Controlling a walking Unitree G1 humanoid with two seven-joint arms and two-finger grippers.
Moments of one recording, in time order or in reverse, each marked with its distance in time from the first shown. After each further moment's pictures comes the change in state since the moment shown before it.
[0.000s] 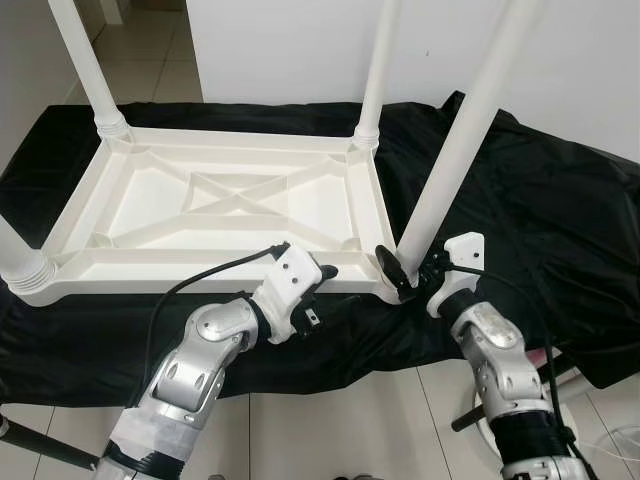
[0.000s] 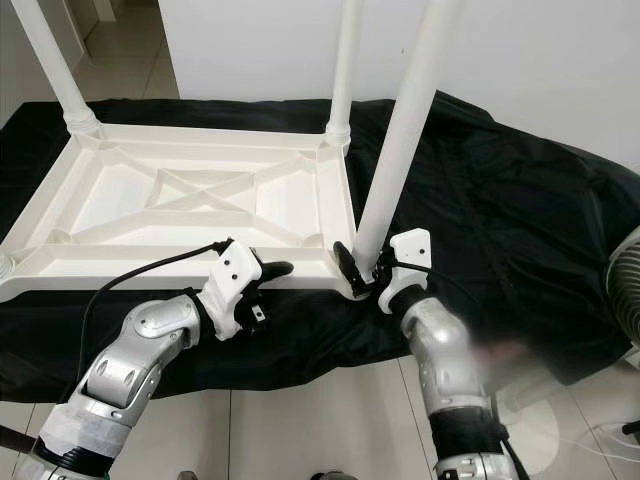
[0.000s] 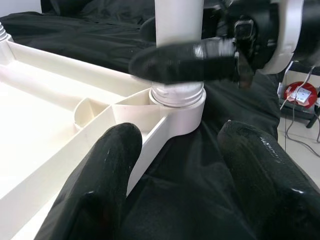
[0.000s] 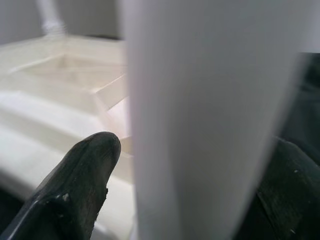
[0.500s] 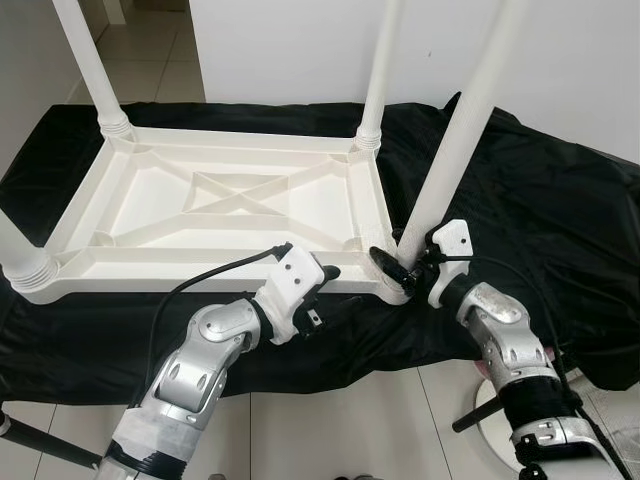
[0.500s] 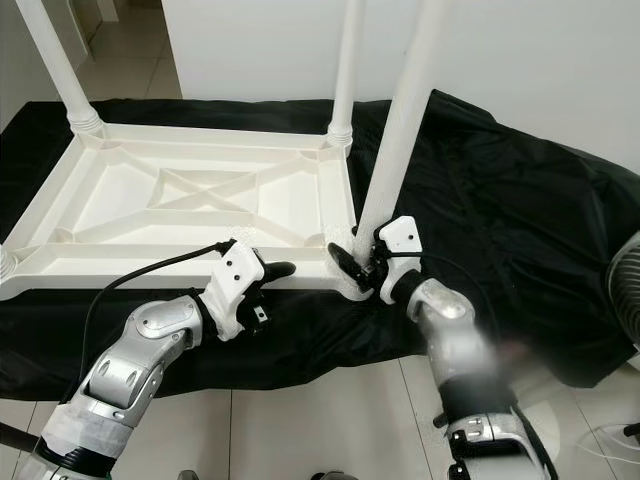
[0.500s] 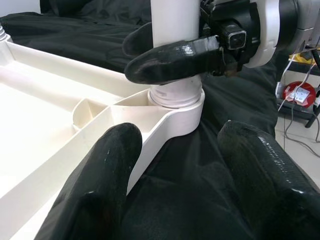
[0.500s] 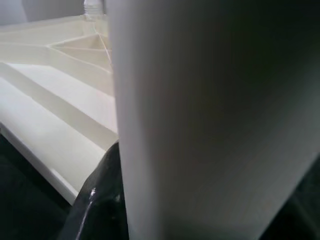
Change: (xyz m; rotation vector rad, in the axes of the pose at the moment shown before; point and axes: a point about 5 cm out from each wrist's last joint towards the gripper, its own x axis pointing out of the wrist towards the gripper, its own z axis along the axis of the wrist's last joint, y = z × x) left arm 0.000 0.000 0.000 0.002 0.002 0.000; right arm 0.011 -0.012 -0.003 -0.052 0.058 0.172
